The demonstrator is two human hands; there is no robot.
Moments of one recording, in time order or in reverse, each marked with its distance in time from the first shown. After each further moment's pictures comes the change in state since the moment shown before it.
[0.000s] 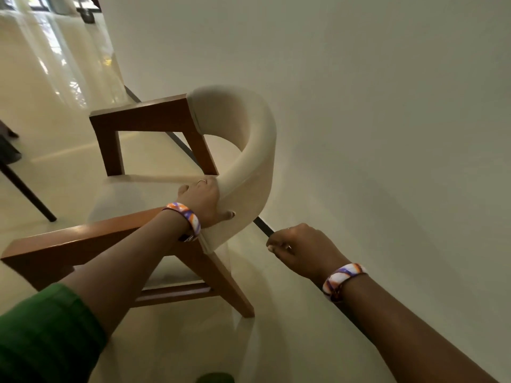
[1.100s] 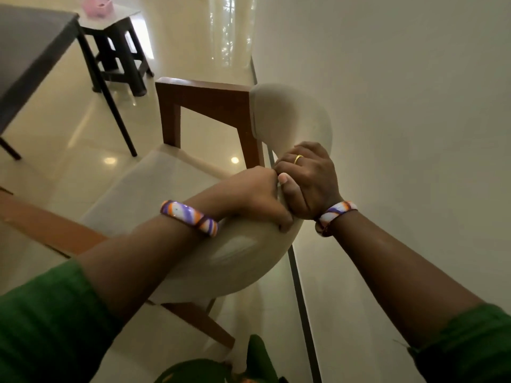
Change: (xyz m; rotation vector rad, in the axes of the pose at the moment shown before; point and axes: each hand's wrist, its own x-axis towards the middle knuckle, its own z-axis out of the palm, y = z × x) left_hand 0.205 0.072 -0.047 -0.412 -0.060 -0.165; right_hand 0.328 0.137 -0.062 0.042 0.621 -0.993
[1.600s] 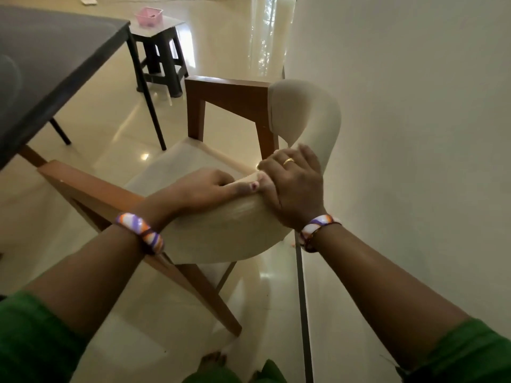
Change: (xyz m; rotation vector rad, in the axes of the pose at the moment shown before) left_hand -0.066 -0.016 0.024 -0.170 0.154 -0.286; right_hand -0.030 -0.031 -0.005 -0.019 0.026 0.116
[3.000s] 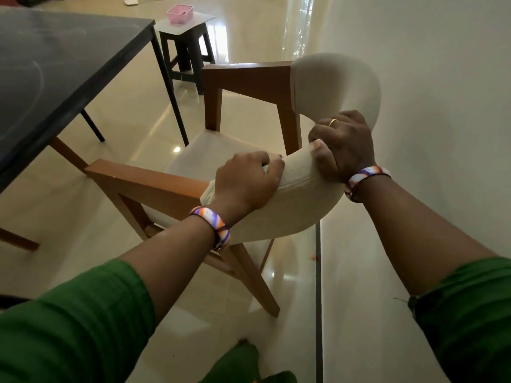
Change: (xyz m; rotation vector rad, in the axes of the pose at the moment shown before) left_hand 0.117 0.025 0.028 0.019 0.737 0.033; right_hand 0.074 0.144 0.057 0.098 0.000 -0.164
